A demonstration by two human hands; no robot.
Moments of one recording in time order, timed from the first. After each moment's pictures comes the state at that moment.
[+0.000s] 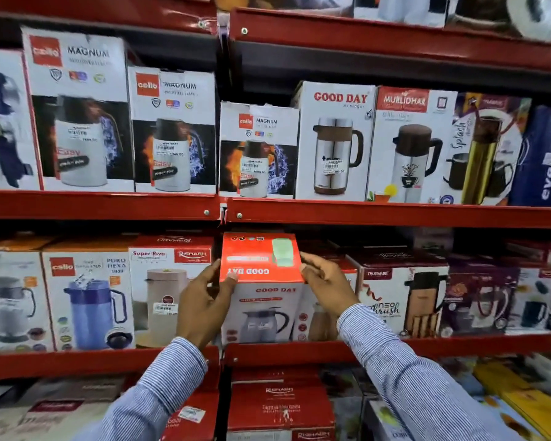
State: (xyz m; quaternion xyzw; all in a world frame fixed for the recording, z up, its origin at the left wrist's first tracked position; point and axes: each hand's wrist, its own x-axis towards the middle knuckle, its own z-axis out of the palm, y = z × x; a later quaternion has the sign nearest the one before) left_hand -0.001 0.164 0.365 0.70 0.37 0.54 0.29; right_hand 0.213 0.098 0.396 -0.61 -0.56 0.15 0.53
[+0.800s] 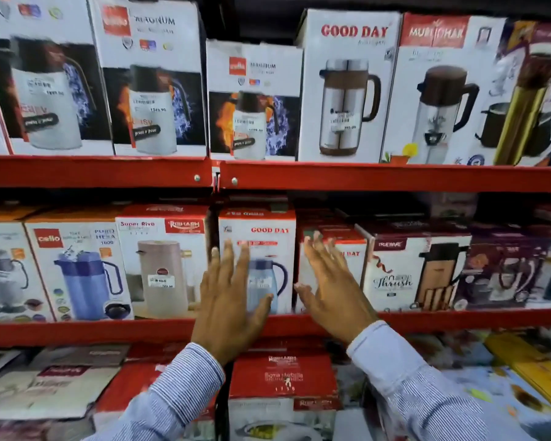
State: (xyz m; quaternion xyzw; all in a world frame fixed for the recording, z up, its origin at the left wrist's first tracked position) left_hand 0.035 0.154 0.316 0.83 0.40 0.39 0.02; right_hand 0.222 0.084 0.340 -0.68 -0.66 -0.10 0.30
